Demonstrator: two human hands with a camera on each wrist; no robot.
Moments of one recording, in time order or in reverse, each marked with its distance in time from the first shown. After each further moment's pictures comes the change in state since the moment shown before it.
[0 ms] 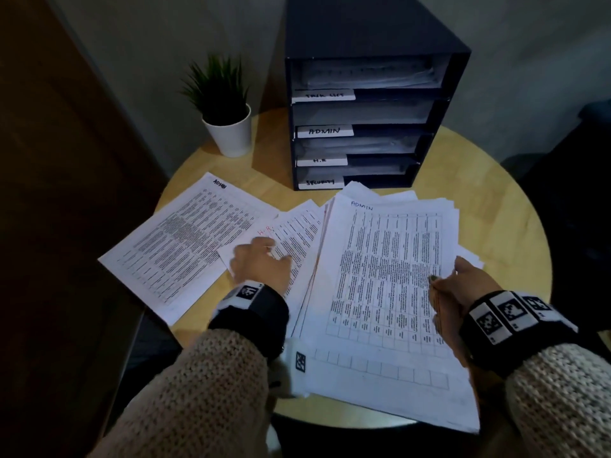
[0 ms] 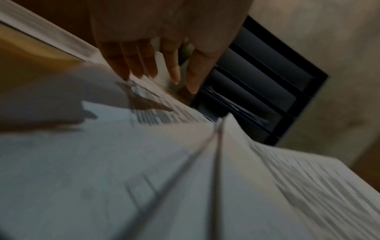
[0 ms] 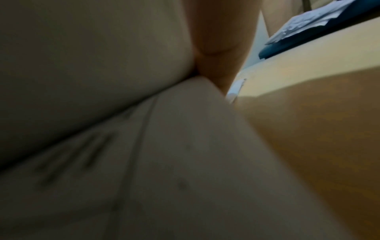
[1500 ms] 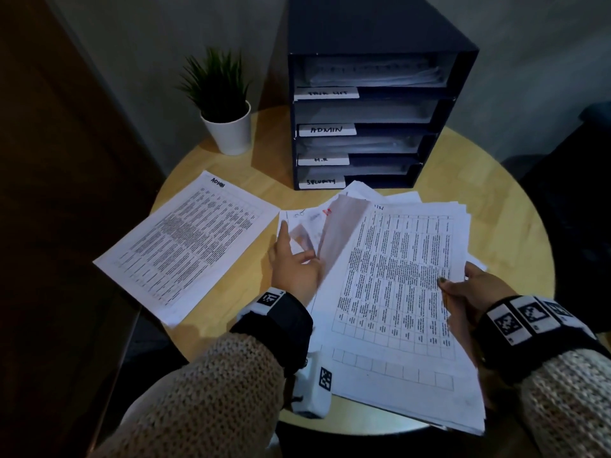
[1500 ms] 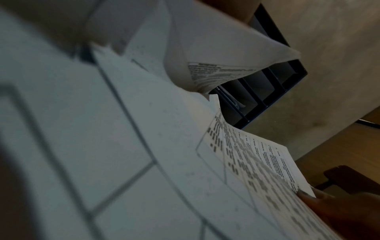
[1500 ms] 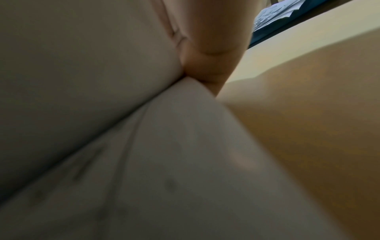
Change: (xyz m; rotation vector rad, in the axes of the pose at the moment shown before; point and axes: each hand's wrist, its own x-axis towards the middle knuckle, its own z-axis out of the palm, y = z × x) left_hand -0.024 0.022 0.024 -0.615 -0.201 0.056; right_hand 0.010 0.010 -0.014 0.007 -0.010 0.044
